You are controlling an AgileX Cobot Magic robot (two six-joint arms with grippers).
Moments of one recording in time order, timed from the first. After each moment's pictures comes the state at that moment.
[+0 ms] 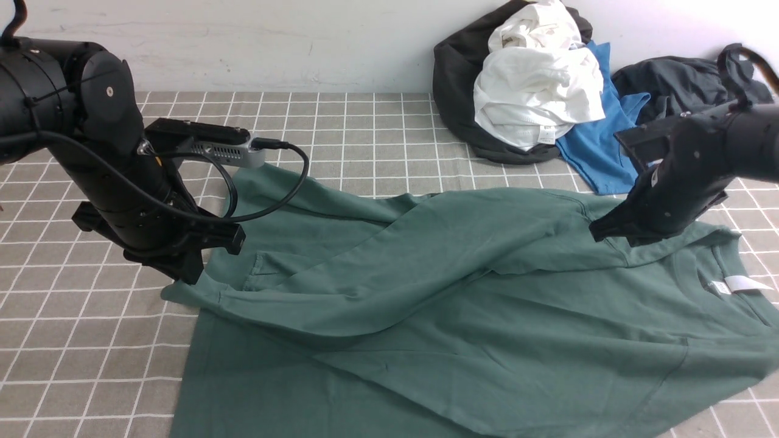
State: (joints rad) right arm 0.13 2.02 -1.43 -0.21 0.74 0.02; left arm -0.18 1.68 -1.26 -0.09 1.00 0.03
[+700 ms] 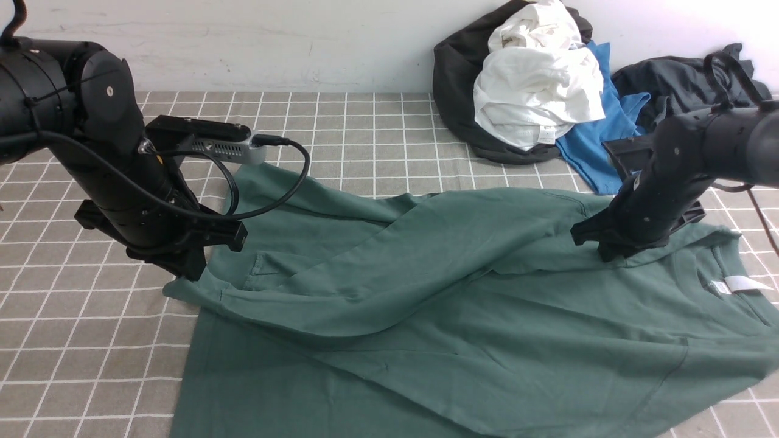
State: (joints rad) right arm 0.13 2.11 -1.48 -0.09 0.77 -0.02; left arm -0.18 1.68 -1.26 -0.09 0.98 0.03
